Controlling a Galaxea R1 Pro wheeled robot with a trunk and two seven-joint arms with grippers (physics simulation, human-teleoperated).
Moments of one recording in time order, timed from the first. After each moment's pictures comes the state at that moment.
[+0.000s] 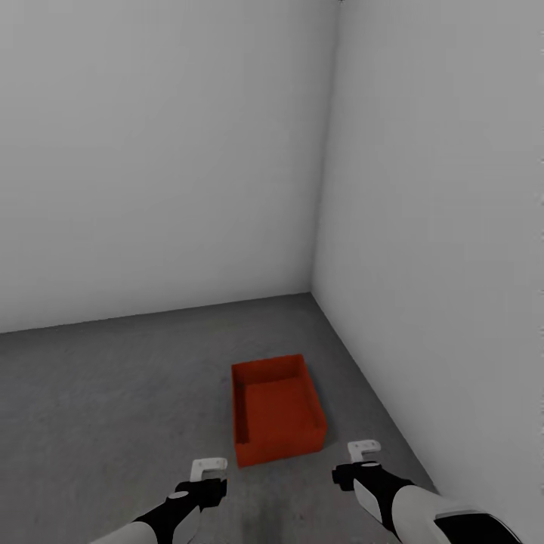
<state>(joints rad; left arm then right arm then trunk) -0.61 -0.11 0.06 -0.06 0.01 -0.05 0.09 -0.73 0.06 0.07 0.02 0.02 0.08 -0.12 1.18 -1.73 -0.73</state>
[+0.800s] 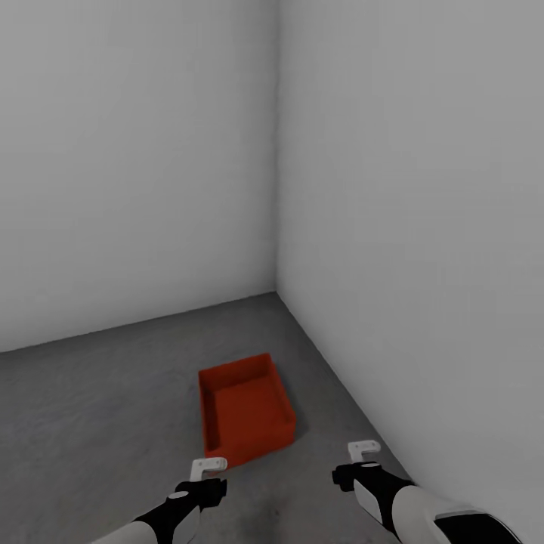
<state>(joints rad) -0.61 -0.11 0.06 -0.06 0.01 -0.05 0.09 -0.73 0.06 0.07 0.02 0.02 0.08 -0.12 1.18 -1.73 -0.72</state>
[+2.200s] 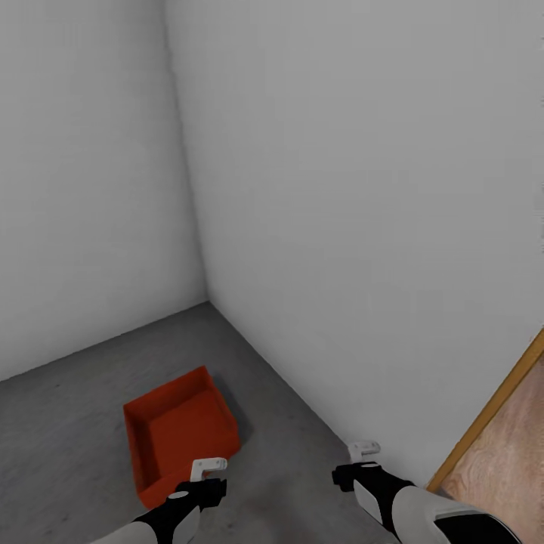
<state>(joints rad) -0.61 -0.11 0.06 -0.06 0.01 -0.05 0.09 -0.73 0.06 0.07 0.02 0.02 0.08 -0.12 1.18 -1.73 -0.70</state>
